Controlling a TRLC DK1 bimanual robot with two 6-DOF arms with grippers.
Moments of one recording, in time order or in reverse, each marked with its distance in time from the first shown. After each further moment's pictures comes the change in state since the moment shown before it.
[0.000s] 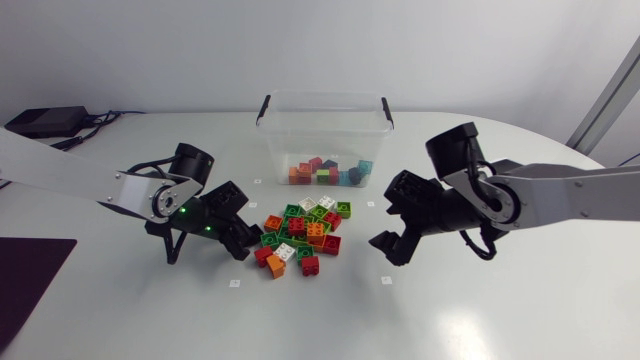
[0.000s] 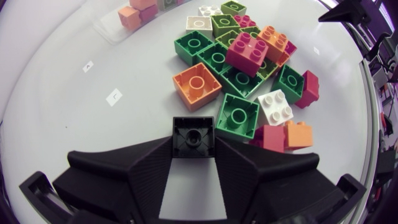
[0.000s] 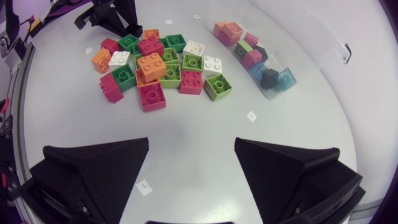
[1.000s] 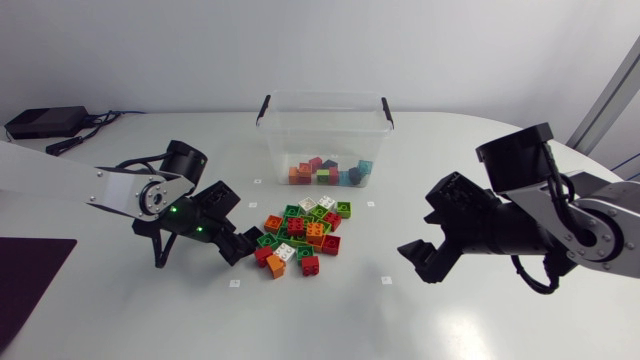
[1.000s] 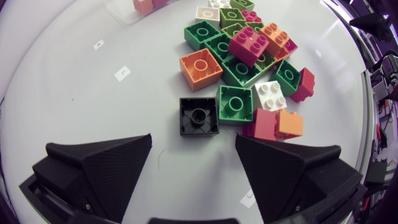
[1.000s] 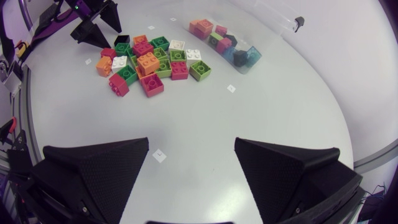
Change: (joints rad) left arm 0.000 -0.070 -0.018 -0.104 -0.052 -0.081; right arm 0.000 -0.368 -0.142 -0.180 0.107 0.183
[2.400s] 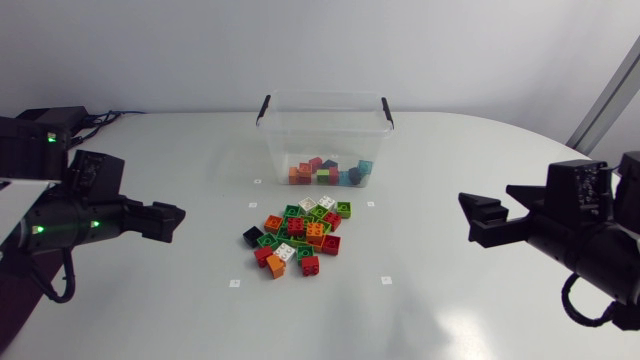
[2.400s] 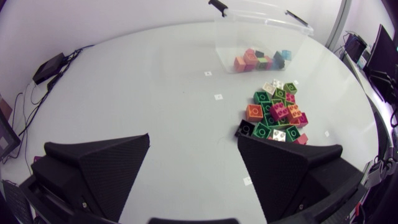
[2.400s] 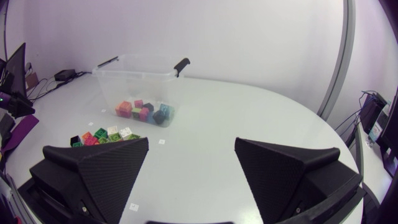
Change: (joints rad) left arm 0.140 -0.748 -0.226 -0.160 -0.226 -0.404; right arm -0.156 -0.474 -0.214 0.232 0.166 0.402
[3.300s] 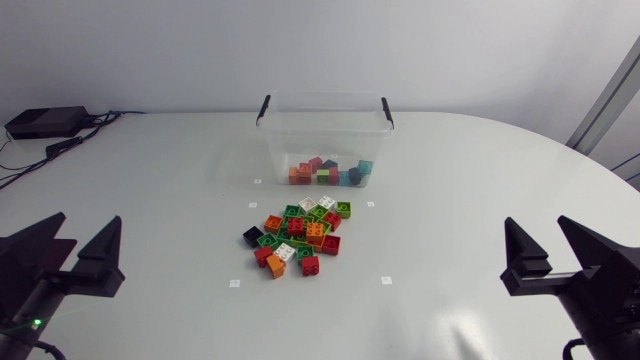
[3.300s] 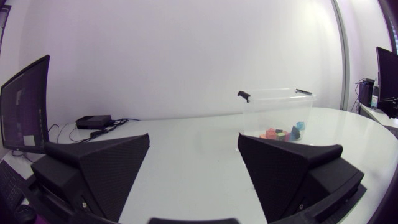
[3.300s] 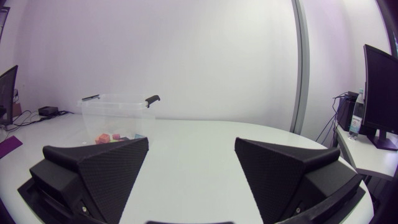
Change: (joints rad) left arm 0.142 -1.002 -0.525 0.244 -0.038 -0.004; right arm -0.187 -0.692 -0.398 0.087 -0.030 0.000
